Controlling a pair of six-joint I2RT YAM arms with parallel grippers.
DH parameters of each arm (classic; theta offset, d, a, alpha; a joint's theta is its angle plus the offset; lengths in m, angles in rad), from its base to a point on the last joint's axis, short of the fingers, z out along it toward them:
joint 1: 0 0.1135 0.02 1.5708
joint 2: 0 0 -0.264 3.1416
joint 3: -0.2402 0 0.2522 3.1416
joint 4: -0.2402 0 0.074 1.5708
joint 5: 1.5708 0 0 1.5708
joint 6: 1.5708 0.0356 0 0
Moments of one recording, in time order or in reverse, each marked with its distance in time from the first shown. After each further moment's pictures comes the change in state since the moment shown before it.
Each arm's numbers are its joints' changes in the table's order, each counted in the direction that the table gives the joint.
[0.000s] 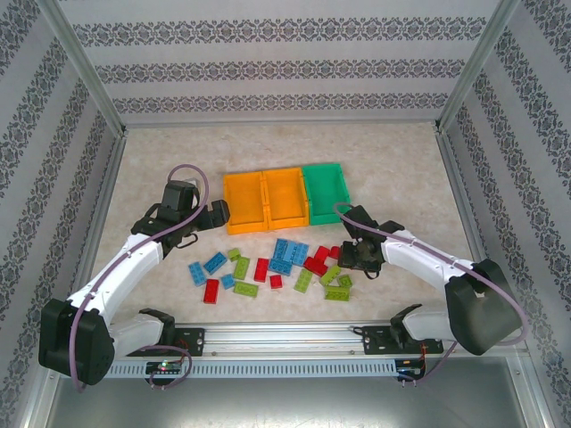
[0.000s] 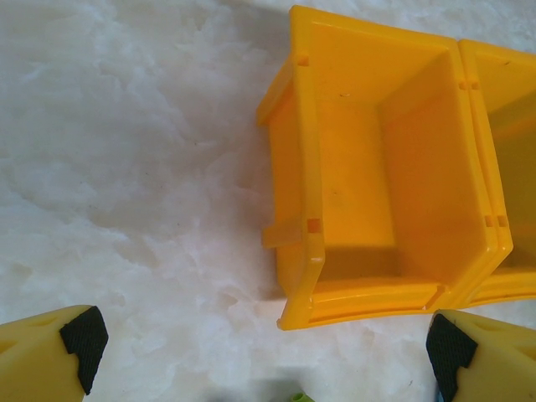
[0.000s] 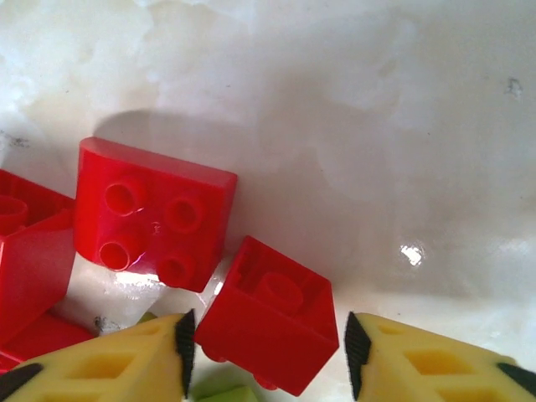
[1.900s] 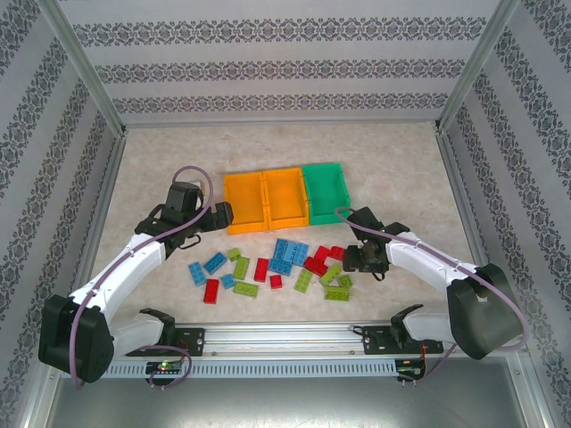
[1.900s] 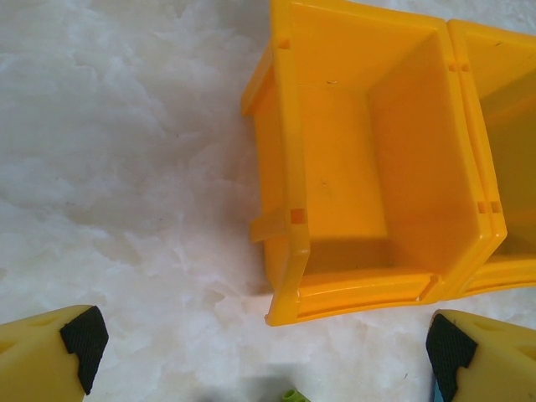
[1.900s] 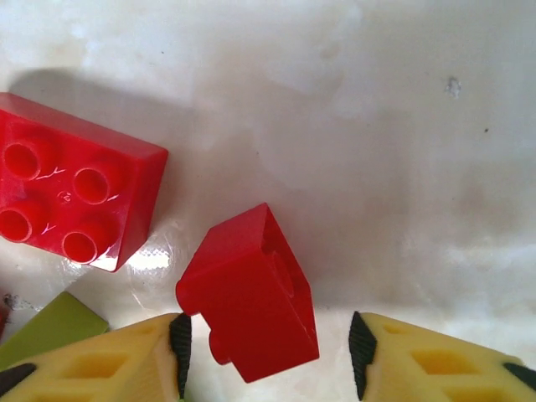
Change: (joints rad) left arm -0.027 -0.014 0.011 0.021 0.003 0.000; right arm -0.042 0.024 0.023 -0.031 0.020 -0.169
